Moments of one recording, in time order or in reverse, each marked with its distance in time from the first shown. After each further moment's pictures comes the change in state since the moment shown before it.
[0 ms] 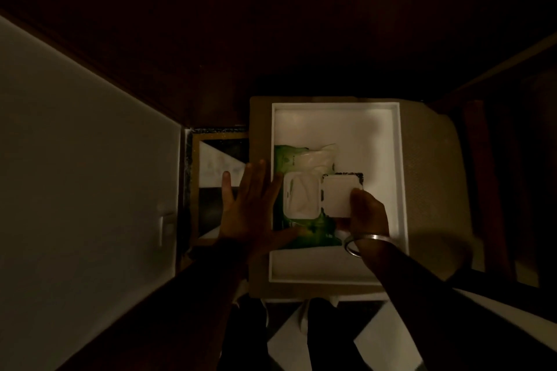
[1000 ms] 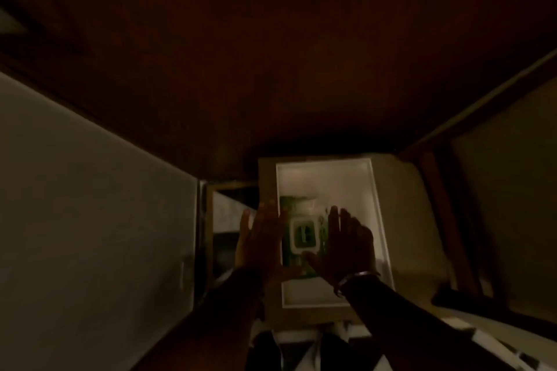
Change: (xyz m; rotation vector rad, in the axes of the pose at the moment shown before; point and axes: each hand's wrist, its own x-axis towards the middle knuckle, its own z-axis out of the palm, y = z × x) left_hand -0.011 0.007 -0.065 0.048 -0.128 0.027; right_hand -0.065 -0.054 0.015 -1.439 0.059 -0.480
